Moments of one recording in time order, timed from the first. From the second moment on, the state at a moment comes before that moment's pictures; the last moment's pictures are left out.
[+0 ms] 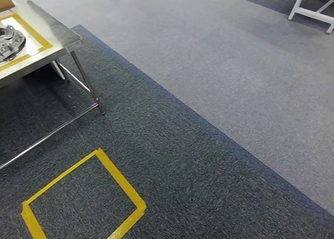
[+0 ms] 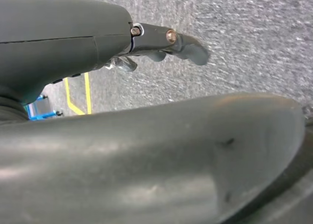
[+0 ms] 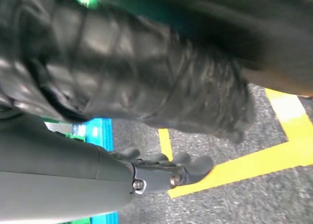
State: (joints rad) left arm -0.07 0.00 -1.39 -0.10 0.87 0.09 0.14; right arm -0.02 0.20 -0.87 -0.21 1.27 -0.10 0.24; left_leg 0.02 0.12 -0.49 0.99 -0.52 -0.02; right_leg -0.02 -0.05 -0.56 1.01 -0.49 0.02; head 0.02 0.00
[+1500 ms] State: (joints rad) left arm -0.08 0.01 -1.44 -0.10 0.83 0.09 0.15; right arm -0.02 0.20 -0.87 -0.21 1.30 -0.09 0.25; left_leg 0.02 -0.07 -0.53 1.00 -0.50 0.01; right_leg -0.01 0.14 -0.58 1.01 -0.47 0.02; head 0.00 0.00
